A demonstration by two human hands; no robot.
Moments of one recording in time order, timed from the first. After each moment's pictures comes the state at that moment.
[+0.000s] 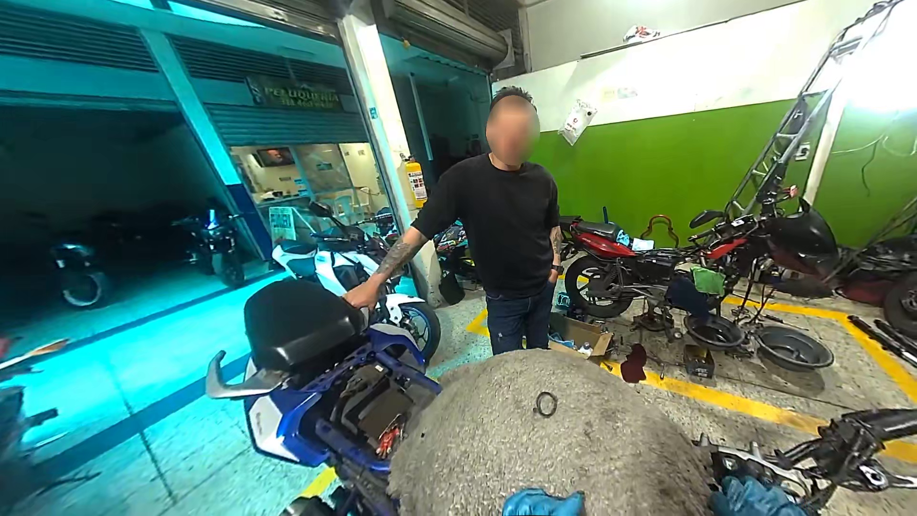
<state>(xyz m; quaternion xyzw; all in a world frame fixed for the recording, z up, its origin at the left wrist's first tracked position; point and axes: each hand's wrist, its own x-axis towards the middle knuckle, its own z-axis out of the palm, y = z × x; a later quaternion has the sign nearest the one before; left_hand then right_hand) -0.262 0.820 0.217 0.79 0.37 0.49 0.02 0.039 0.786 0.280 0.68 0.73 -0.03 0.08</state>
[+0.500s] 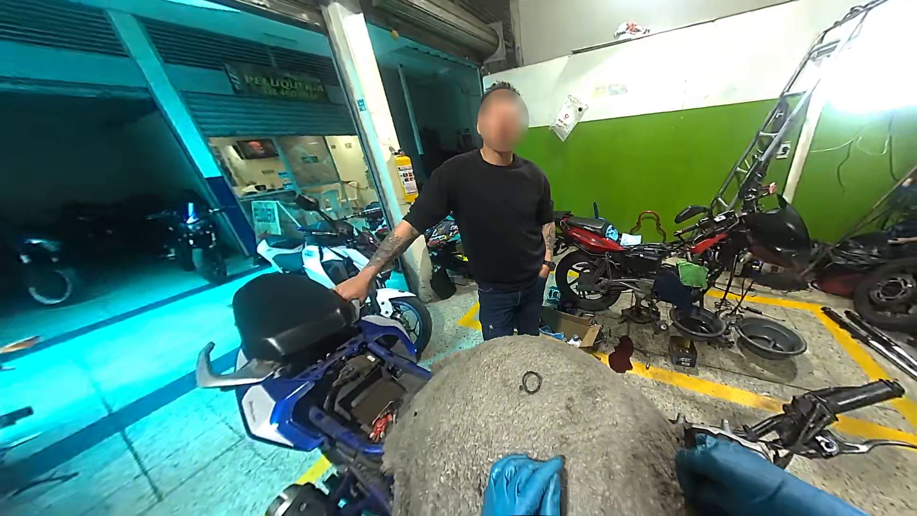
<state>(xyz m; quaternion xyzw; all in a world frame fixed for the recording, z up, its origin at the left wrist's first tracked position) -0.258 0.815 0.227 0.79 0.39 0.48 0.00 0.085 0.803 0.293 0.51 0.83 -0.23 -0.04</state>
